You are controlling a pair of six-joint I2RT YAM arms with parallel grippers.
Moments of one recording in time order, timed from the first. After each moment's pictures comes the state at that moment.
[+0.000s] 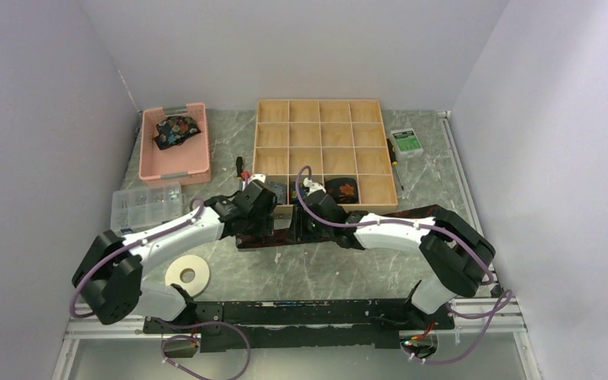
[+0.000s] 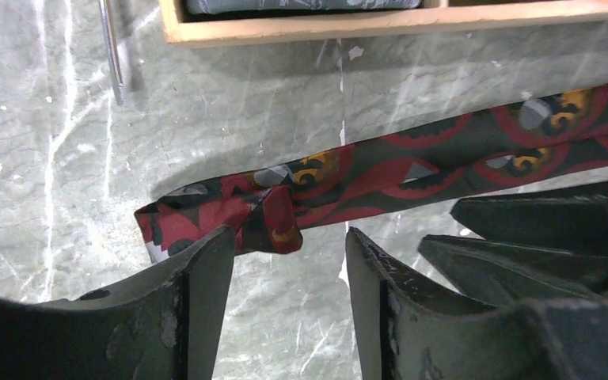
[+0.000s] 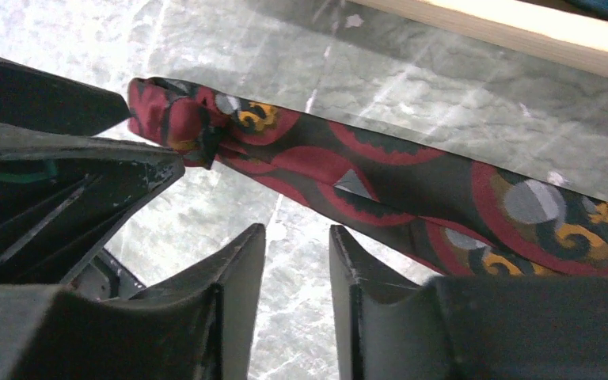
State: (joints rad) left arm -0.76 1.38 0.87 -0.55 -0.25 -0.67; right arm 0.90 1.56 0.77 0.06 -0.04 0.75
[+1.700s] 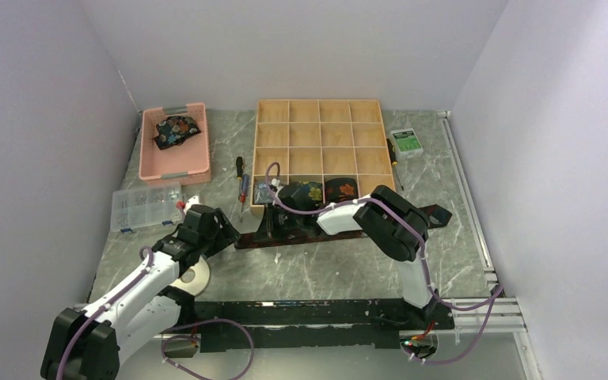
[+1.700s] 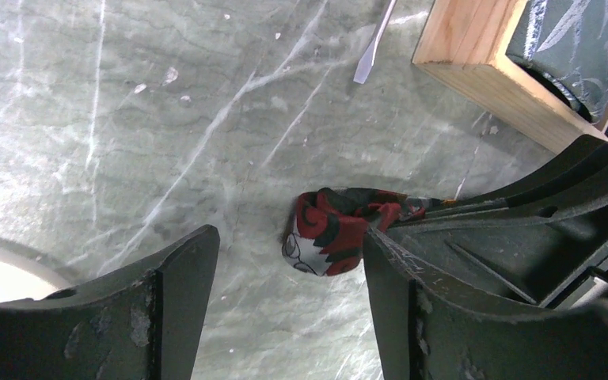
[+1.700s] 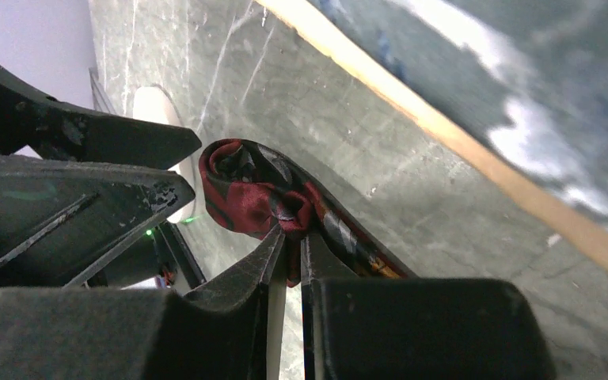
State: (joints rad) left arm -0.38 0.88 0.38 -0.36 -0.11 -0.88; right arm 0.89 2.03 1.05 0.33 -0.43 0.88
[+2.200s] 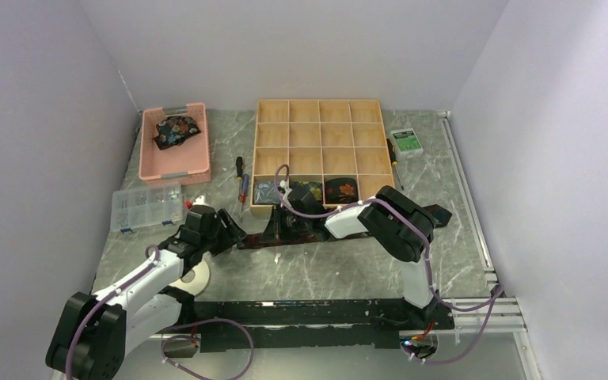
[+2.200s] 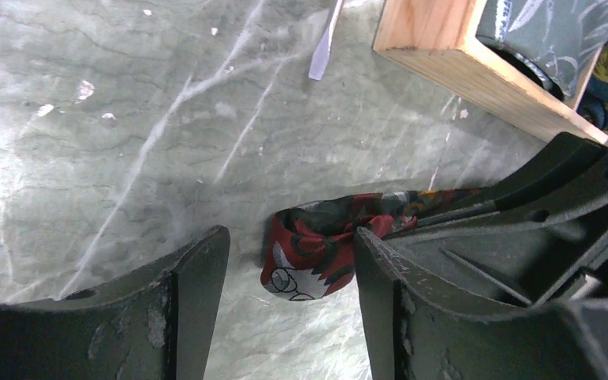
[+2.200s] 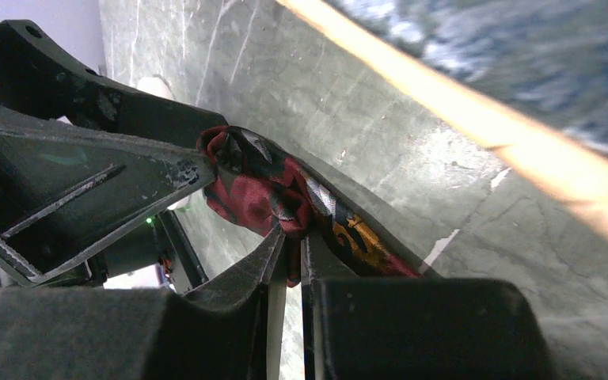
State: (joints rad) left arm -0.35 0.98 0.32 -0.15 0.02 -0.85; right arm 0.87 1.99 0.93 0.44 -0.45 0.89
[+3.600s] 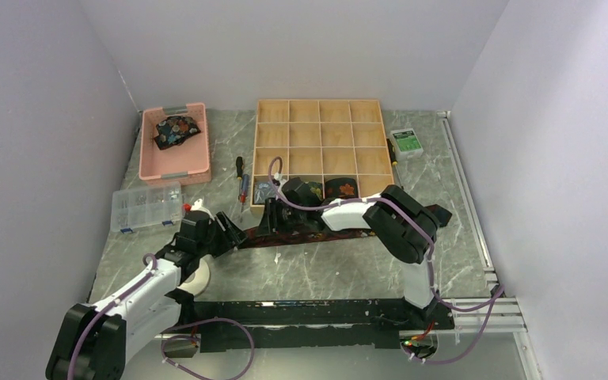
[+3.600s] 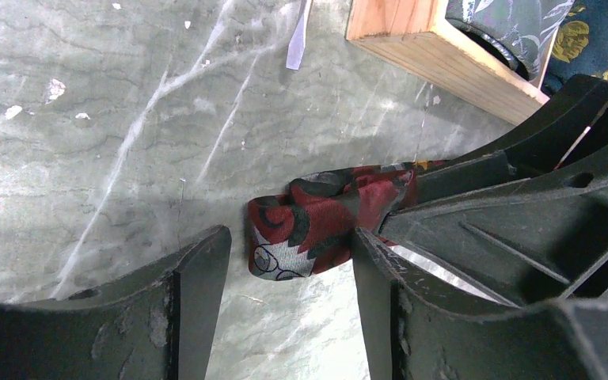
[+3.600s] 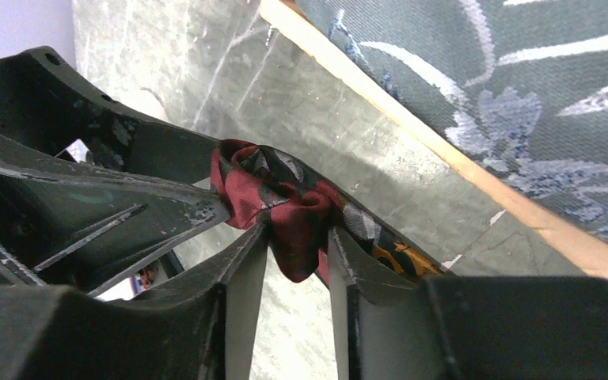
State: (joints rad) left arm -0.31 0.91 0.23 -0.03 0.12 -0.83; right arm 0.87 1.97 1.05 0.27 -0.41 0.78
